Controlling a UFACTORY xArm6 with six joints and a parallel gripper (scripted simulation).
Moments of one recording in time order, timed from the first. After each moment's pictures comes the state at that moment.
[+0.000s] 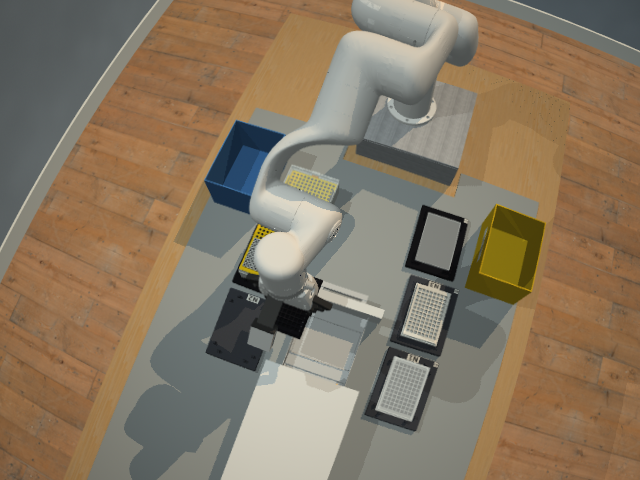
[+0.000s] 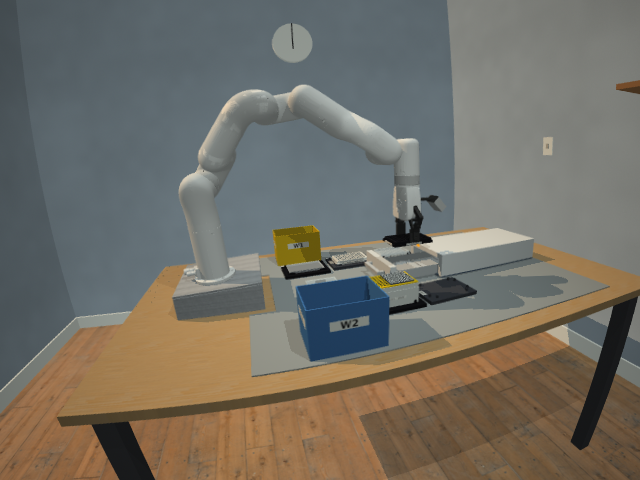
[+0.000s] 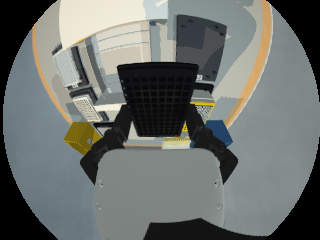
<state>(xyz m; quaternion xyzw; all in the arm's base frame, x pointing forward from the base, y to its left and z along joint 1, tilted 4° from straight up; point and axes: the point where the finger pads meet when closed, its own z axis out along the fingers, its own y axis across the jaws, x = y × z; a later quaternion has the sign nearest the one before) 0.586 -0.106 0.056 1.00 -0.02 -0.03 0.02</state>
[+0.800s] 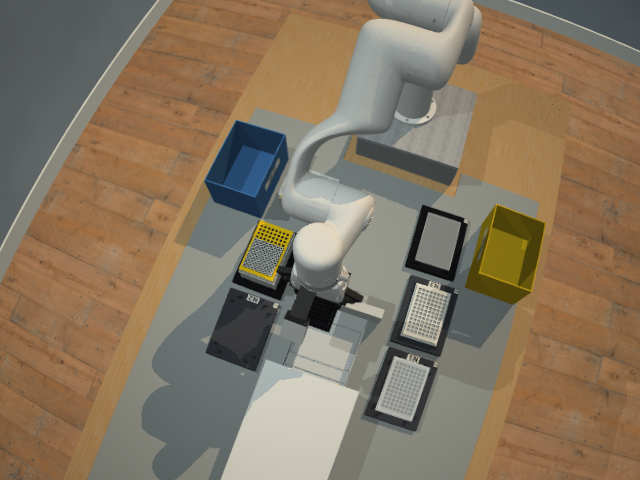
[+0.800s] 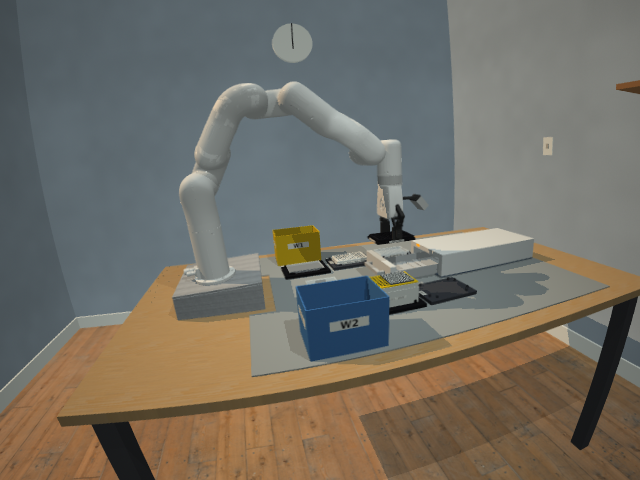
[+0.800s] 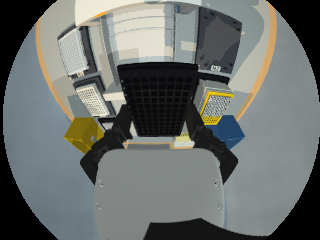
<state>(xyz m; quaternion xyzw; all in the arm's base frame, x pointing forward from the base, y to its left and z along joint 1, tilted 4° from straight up) 0.554 -0.057 0.056 1.00 -0.02 -0.02 0.02</state>
